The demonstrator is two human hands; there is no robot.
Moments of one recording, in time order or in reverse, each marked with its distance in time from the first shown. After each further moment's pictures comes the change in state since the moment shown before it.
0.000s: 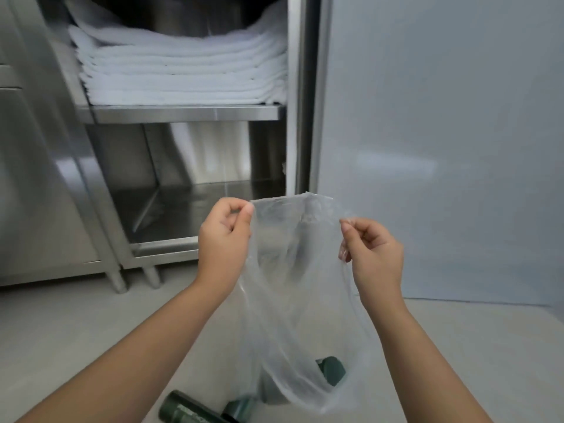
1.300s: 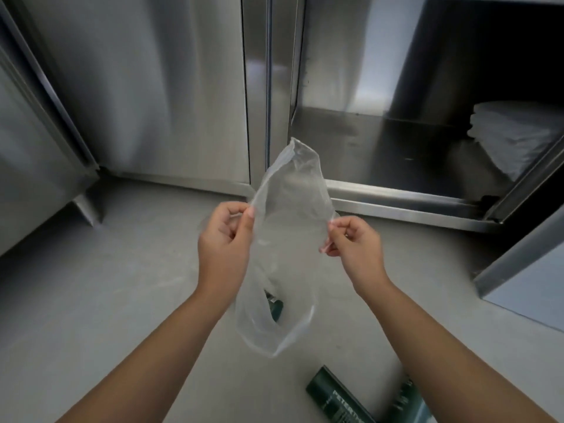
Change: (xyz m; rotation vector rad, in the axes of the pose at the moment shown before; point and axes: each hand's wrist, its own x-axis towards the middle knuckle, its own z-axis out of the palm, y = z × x) left_hand 0.055 -0.216 -0.292 0.188 0.363 -0.268; right_hand -0.079 0.201 0.358 -0.076 -0.574 0.390
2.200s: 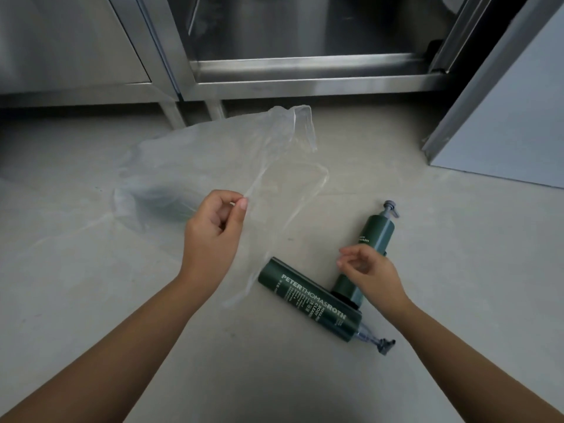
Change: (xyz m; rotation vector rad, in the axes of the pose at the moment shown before) left_hand -0.130 -0.065 0.048 0.214 -0.416 -0.034; right_hand -0.158 0.170 -0.149 -0.304 0.009 0.314
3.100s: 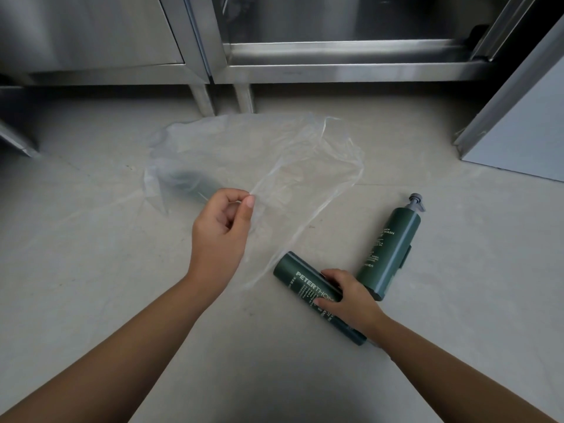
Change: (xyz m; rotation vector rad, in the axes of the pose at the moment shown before) left_hand -0.025 -0.007 -0.024 -0.072 0.082 -0.080; right_hand -0.023 0.030 0.060 -0.395 -0.362 0.008
